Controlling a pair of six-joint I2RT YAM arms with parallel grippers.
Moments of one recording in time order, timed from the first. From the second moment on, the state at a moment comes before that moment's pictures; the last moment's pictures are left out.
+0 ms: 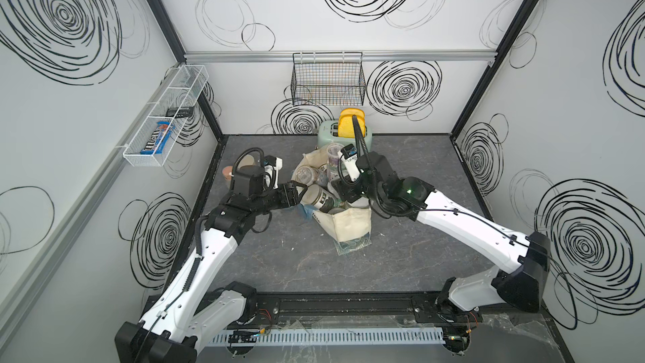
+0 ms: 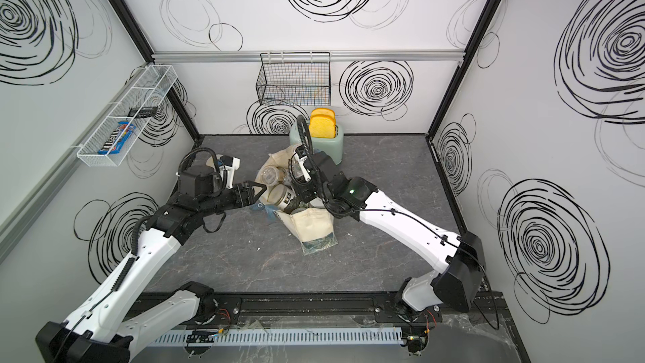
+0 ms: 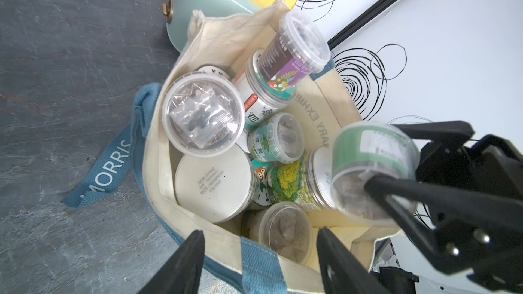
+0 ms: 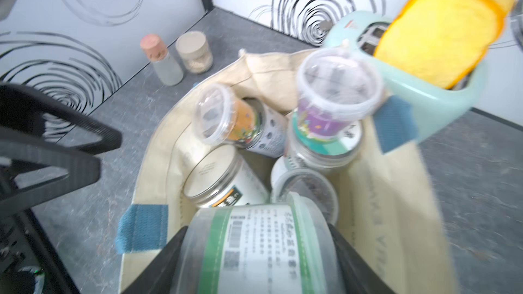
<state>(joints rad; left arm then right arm) -0.25 0.98 0.94 -0.53 0.43 -0.54 0.85 1.42 1.36 -0.52 0.19 0.23</state>
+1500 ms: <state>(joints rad) -0.24 1.01 0.91 -0.53 0.51 -0.49 0.34 2.16 1.46 -0.95 0.98 0.40</state>
